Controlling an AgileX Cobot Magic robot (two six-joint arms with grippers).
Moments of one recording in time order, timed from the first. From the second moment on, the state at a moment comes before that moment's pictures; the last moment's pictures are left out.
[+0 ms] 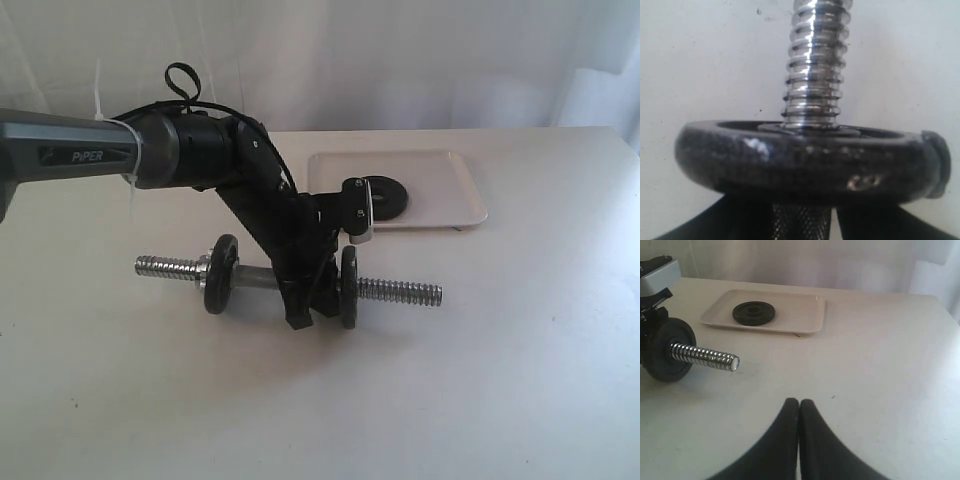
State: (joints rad) left arm -0.65 2.16 -1.63 -0.52 0.82 1.33; right arm 0.14 0.00 -0.01 0.09 0.33 -0.07
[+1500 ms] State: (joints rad) left arm -0.65 2.16 -1.63 -0.51 0.82 1.32; right arm 0.14 0.00 0.00 0.09 -0.16 -0.07
